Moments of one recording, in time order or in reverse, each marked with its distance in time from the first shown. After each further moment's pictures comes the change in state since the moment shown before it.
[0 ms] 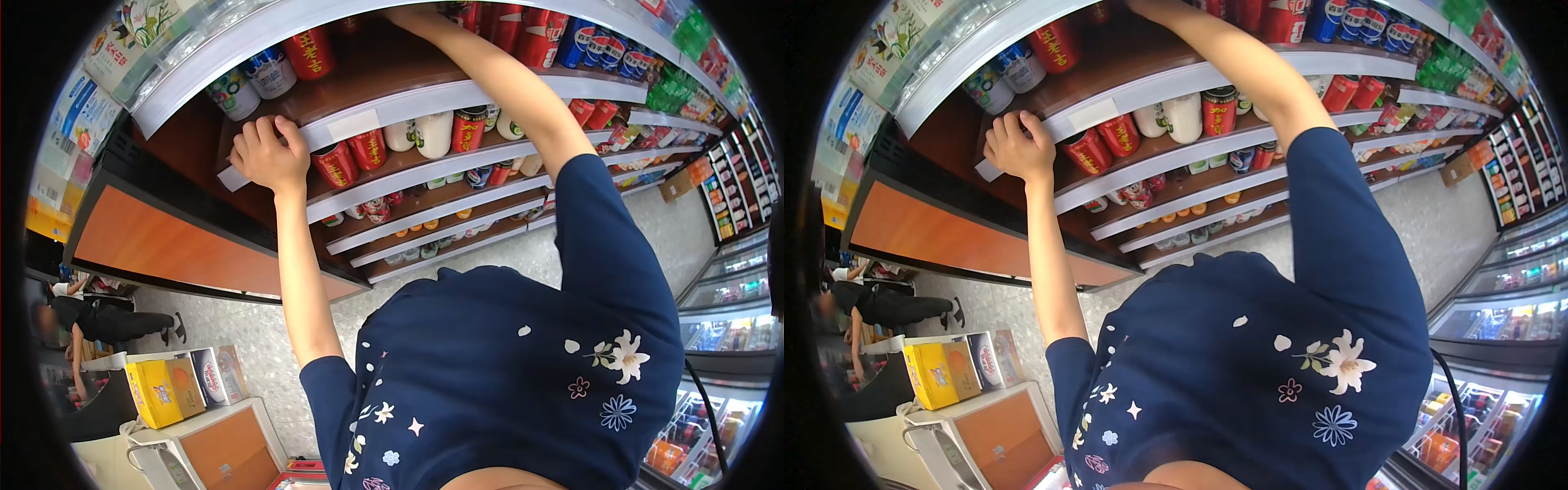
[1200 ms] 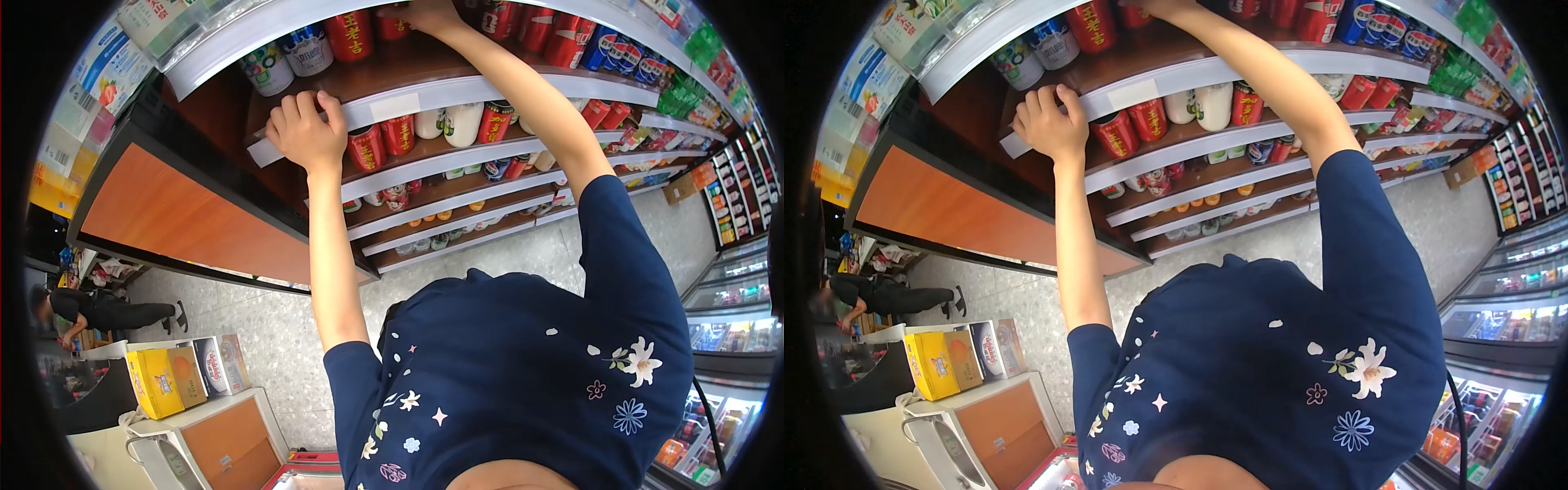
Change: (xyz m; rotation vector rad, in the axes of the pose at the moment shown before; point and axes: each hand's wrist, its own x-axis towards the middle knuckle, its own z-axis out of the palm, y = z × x) left_hand 0.003 0.000 -0.003 -0.106 0.033 -0.006; right_hand -0.022 -0.055 -0.004 0.051 -0.091 0.013
